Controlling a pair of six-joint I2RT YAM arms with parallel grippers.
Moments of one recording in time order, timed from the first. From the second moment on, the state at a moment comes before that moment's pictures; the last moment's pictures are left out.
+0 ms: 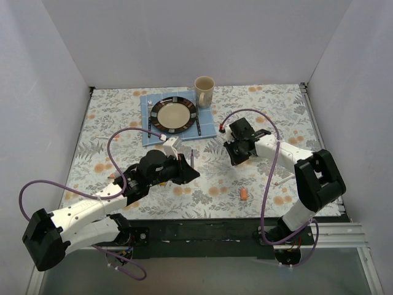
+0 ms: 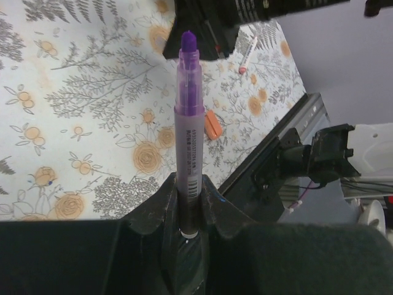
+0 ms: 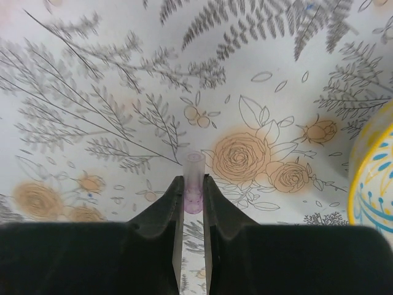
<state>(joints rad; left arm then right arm) -0.84 0.96 0.62 -0.05 0.13 -0.69 0.55 1.63 1.01 -0.54 -0.07 -0.07</state>
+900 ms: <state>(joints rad) -0.84 1.14 0.54 0.46 0.50 -0.79 0.61 1.01 0.75 0.26 -0.39 0.71</state>
